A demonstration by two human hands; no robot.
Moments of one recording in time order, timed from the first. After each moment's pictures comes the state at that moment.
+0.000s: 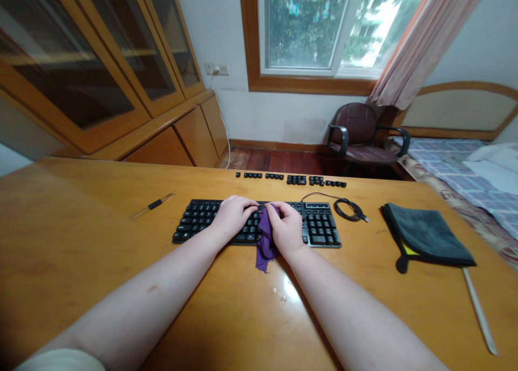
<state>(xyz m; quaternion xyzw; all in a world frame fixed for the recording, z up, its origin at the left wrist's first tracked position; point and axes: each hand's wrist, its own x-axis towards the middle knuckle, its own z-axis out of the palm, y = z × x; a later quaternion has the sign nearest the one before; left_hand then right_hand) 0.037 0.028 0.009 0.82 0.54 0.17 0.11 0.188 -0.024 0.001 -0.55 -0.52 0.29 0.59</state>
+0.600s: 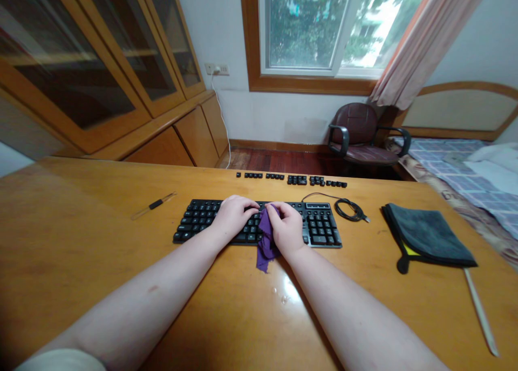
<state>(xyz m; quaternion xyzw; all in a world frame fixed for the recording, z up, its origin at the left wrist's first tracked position) 0.036 0.028 0.010 0.82 0.52 0.18 0.11 0.188 -0.024 0.002 -0.55 -0.53 0.29 0.58</state>
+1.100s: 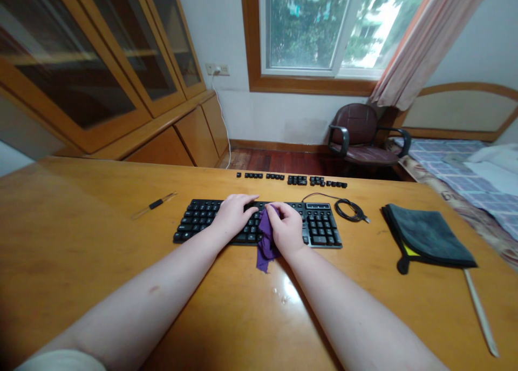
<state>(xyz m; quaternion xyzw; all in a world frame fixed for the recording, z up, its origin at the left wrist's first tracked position) 0.037 0.026 0.008 0.81 0.55 0.19 0.10 0.187 -0.023 0.000 -0.54 -0.53 0.29 0.58</state>
